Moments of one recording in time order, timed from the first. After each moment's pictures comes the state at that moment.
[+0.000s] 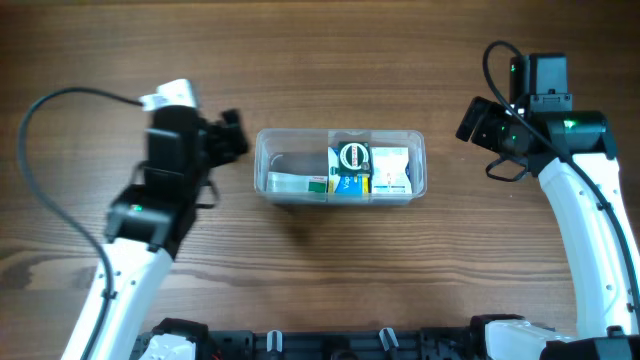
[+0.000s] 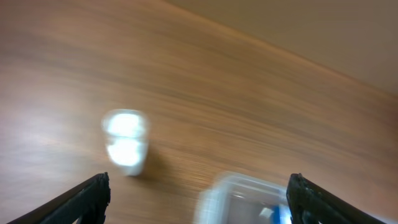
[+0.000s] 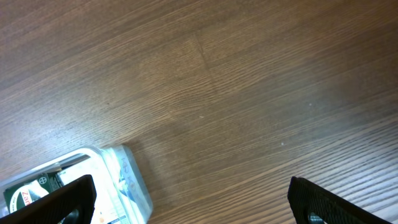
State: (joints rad) left arm -0.20 1.11 0.94 -0.47 -0.15 -0.48; right arm 0.04 1.42 1.32 -1.03 0.15 0.43
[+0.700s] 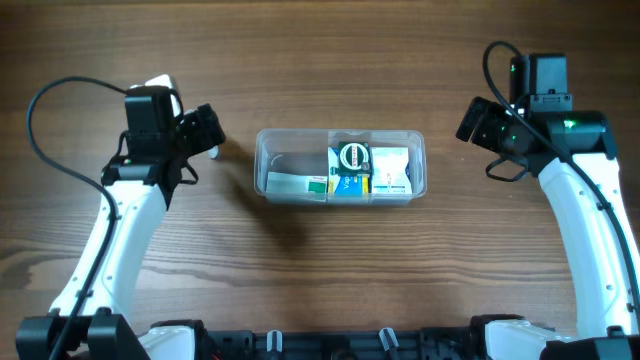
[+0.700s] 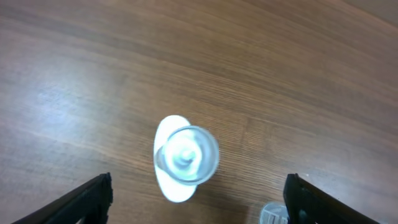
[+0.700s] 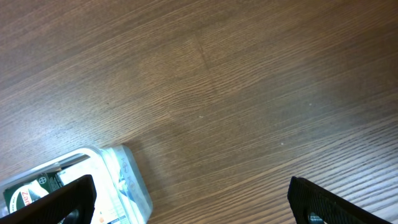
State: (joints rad) left arm 0.01 1.41 0.94 -0.35 0.02 -0.33; right arm 0.04 1.42 1.32 -1.03 0.15 0.43
